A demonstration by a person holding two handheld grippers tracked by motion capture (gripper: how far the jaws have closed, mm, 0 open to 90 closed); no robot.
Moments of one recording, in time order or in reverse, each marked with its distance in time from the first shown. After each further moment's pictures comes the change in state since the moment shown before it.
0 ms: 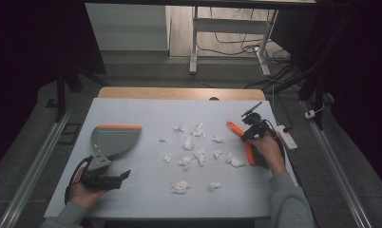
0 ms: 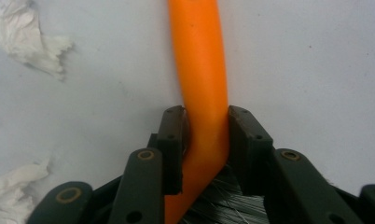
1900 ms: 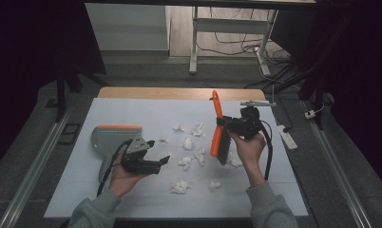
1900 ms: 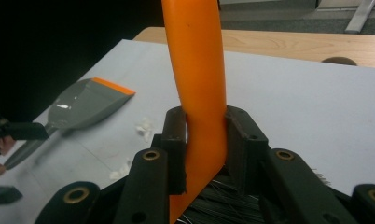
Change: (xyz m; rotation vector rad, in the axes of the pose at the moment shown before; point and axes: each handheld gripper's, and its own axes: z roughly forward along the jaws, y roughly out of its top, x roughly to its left) left arm -0.064 0.094 0.043 -0.138 -0.174 0.038; right arm 0.096 -0.003 -0.096 -0.678 0.334 0.179
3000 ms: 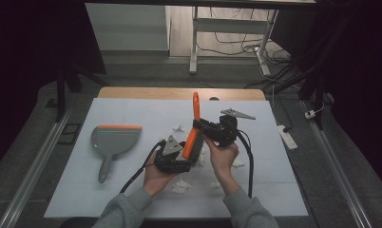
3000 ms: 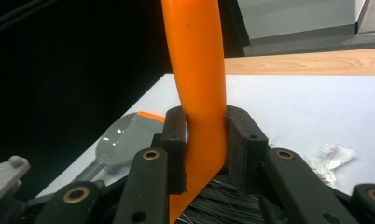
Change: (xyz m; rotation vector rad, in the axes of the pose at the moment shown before) left arm -0.044 0.020 0.070 -0.053 -0.018 0.025; right arm 0.049 -0.025 0.040 -0.174 0.125 0.072
